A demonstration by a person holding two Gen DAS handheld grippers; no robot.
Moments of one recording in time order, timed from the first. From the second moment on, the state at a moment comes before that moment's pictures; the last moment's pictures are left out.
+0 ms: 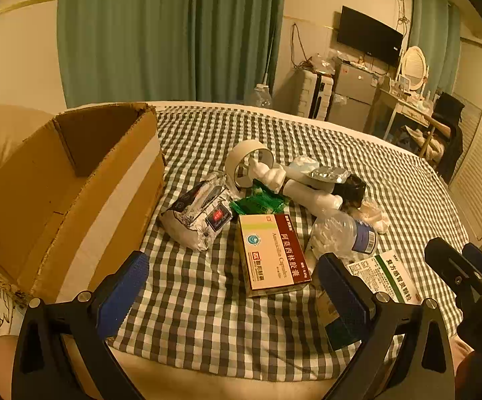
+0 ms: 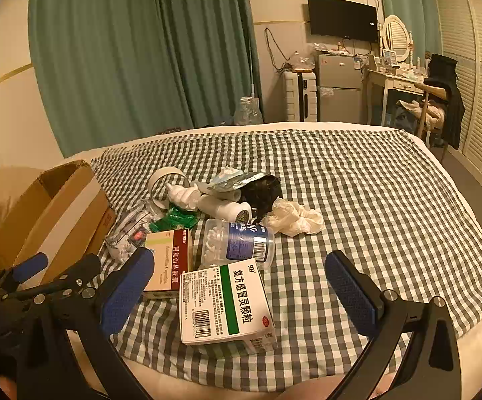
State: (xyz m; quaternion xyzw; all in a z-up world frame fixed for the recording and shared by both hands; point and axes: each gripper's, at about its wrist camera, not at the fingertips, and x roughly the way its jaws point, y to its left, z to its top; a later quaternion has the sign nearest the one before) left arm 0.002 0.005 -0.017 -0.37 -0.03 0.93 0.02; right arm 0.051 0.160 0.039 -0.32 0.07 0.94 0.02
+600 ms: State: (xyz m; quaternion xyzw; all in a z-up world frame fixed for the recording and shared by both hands) left arm -0.003 0.005 -0.044 -0.41 -0.02 0.91 0.02; right arm 0.028 0.149 0.009 -0.41 0.05 0.91 0.02
